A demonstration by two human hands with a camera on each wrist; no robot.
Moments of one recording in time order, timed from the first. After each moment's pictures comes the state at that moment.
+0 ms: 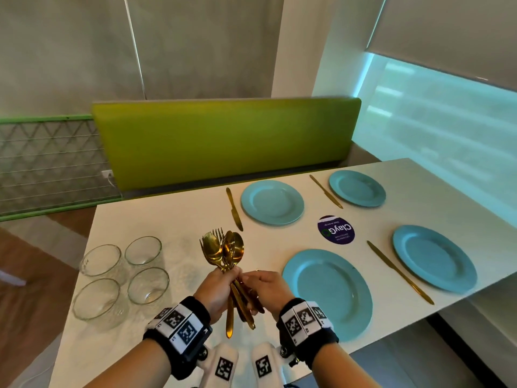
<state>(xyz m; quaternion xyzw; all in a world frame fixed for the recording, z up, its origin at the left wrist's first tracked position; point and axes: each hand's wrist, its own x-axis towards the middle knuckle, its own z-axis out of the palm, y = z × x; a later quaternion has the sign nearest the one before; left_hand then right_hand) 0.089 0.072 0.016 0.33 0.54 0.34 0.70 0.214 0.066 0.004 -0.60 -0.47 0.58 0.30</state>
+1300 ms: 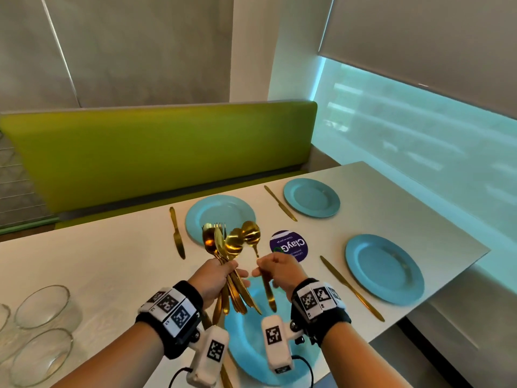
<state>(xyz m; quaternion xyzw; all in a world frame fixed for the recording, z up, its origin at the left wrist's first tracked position) 0.213 0.164 0.042 0.38 0.54 0.28 0.70 0.369 0.148 0.038 -0.67 -0.43 0.50 0.34</state>
